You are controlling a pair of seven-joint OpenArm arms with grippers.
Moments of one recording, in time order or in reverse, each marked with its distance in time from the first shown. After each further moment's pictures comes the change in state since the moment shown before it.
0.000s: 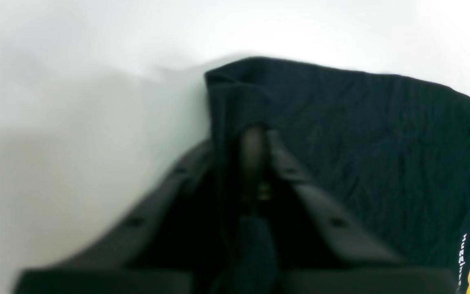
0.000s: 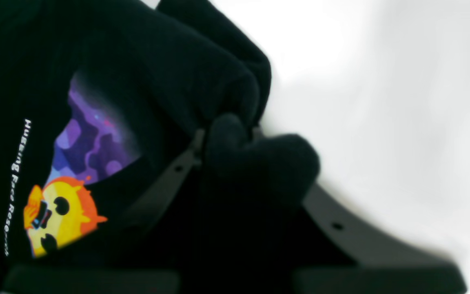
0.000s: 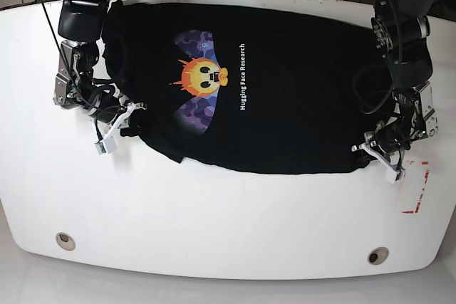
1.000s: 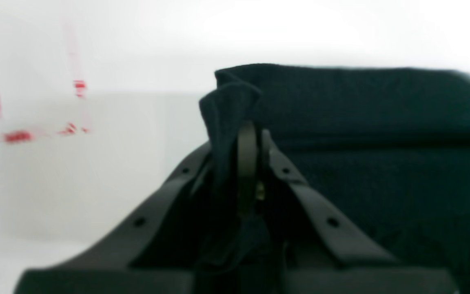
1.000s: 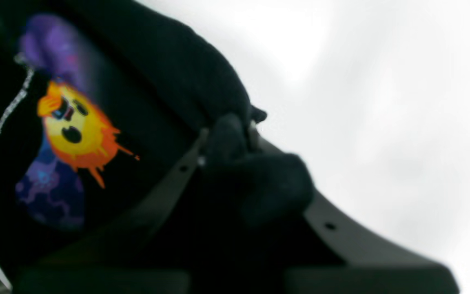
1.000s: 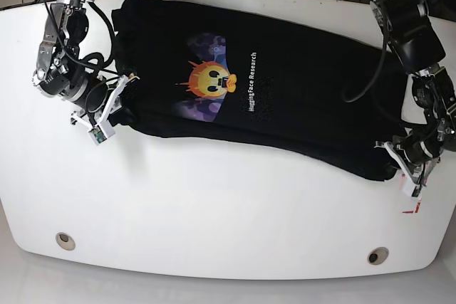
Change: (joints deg) left arm 6.7 -0.8 -4.7 37.2 0.2 -5.0 22.8; right arm -14.7 2.7 4.5 39.4 0.2 0.3 -13.9
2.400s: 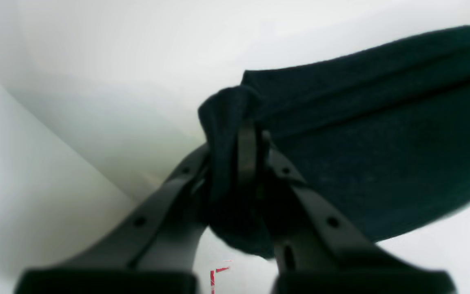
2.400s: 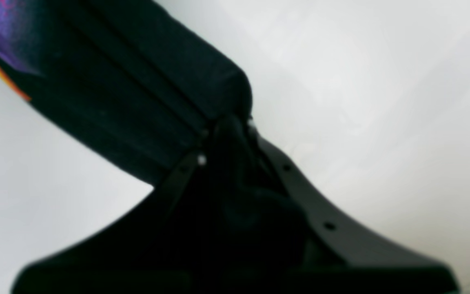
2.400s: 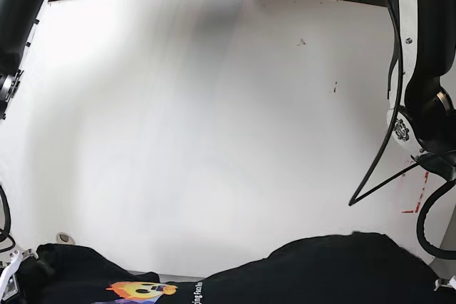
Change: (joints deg) left arm -40.3 2.8 -0.7 21.1 -3.1 0.2 17.6; right arm 61.0 21.3 -15.7 -11.6 3.0 0.6 -5.7
